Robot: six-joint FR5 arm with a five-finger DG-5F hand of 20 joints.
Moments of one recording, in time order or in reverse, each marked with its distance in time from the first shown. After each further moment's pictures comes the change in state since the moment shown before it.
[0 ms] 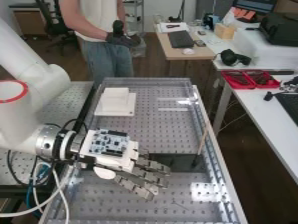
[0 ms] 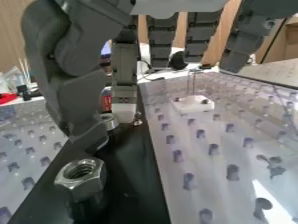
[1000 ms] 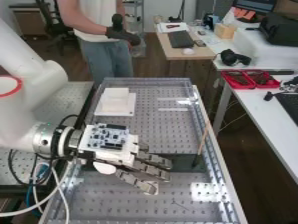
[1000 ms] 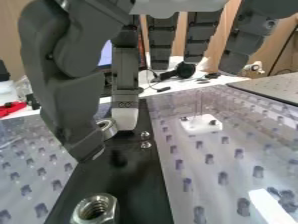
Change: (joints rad) arm -0.007 0.028 -0.002 0.011 -0.034 0.007
